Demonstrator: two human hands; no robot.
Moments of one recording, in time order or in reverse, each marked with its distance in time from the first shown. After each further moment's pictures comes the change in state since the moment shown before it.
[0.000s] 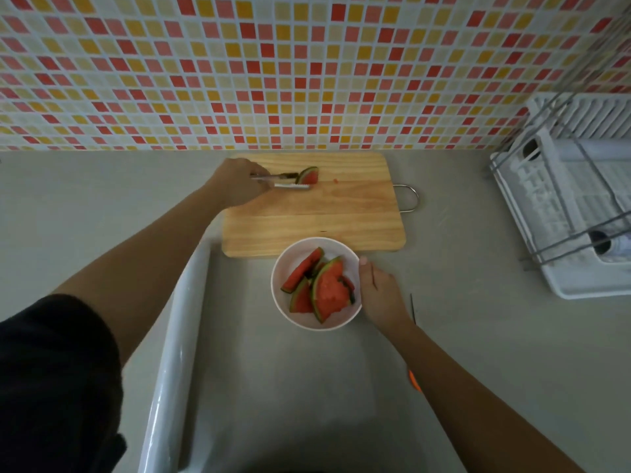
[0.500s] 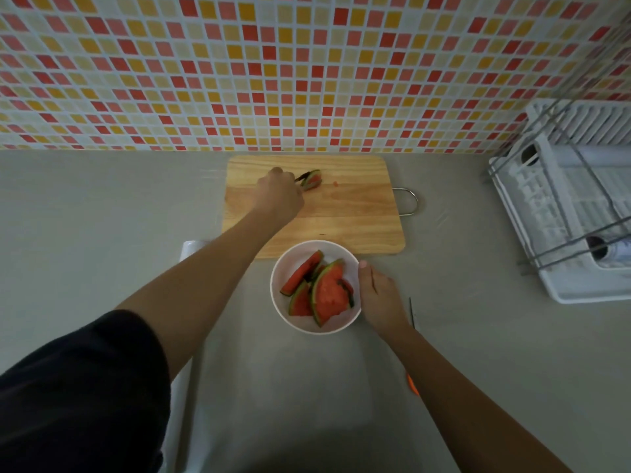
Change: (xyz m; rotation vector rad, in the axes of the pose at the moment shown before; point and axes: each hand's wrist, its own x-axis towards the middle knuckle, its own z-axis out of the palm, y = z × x) left_hand -0.015 0.069 0.032 0.080 0.164 -0.108; right_hand -0.001 0.001 0.000 -0.001 0.008 -0.027
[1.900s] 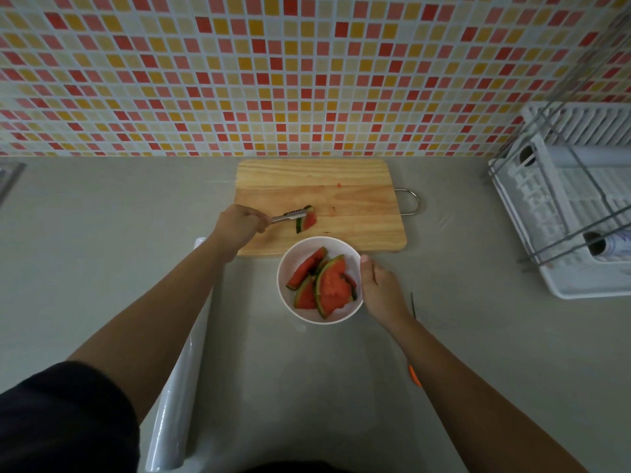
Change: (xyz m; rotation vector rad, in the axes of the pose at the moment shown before) left_hand -0.050 -0.071 -0.005 -0.735 -0.147 -0.396; right_hand 0.001 -0.001 -0.001 -0.060 0.027 -0.003
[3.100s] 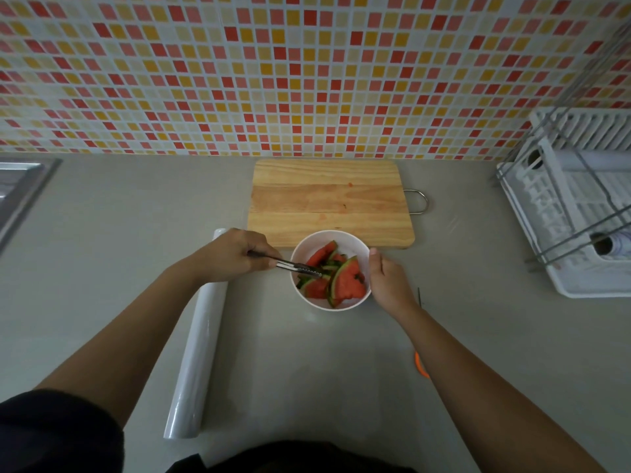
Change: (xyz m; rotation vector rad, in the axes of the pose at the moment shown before) left_hand -0.075 -0.021 -0.046 0.496 -0.394 0.626; right_hand 0.001 0.000 -0.001 -0.002 -0.057 0.007
